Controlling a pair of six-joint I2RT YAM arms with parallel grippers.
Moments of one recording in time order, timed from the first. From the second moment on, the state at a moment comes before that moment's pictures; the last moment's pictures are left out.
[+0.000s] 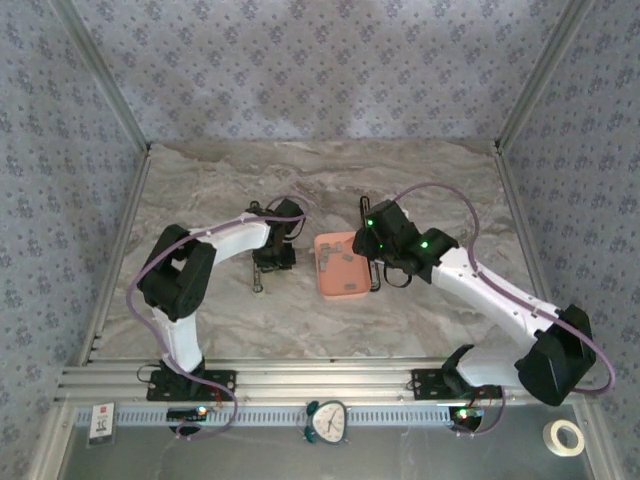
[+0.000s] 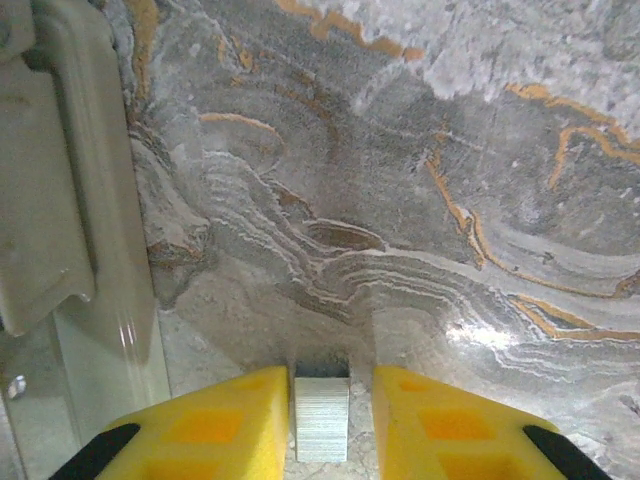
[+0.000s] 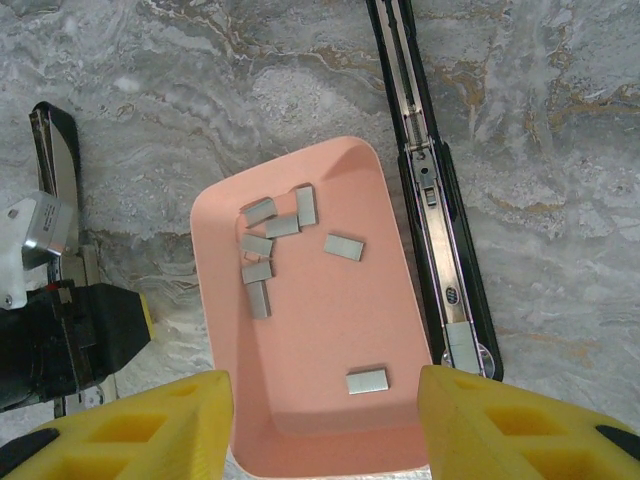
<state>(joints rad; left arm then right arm) -0.61 1.87 1.22 -0.80 -0.06 -0.74 0.70 1.26 1.04 -0.69 0.17 0.87</state>
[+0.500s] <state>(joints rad) -0.61 1.84 1.22 -0.81 -0.08 -0.72 0.70 1.22 1.02 -0.69 0.19 0.87</state>
